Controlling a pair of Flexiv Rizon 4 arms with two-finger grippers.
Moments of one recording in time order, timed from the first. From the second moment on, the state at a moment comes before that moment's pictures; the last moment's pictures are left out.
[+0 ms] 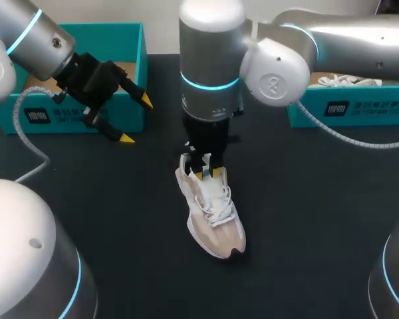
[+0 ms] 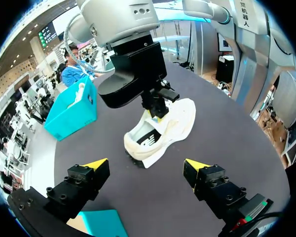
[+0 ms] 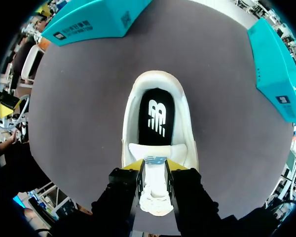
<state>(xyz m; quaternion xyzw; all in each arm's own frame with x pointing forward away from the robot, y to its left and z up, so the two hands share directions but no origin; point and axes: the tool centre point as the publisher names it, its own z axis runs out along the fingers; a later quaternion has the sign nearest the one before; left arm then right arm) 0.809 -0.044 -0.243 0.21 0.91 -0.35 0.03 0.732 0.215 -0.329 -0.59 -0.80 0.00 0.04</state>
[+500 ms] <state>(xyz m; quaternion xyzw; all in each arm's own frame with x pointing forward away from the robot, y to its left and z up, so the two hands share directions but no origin) 0.809 -0.044 -0.243 0.21 0.91 -0.35 0.03 0.754 0.209 -0.292 -0.45 -0.89 -0.04 0.00</state>
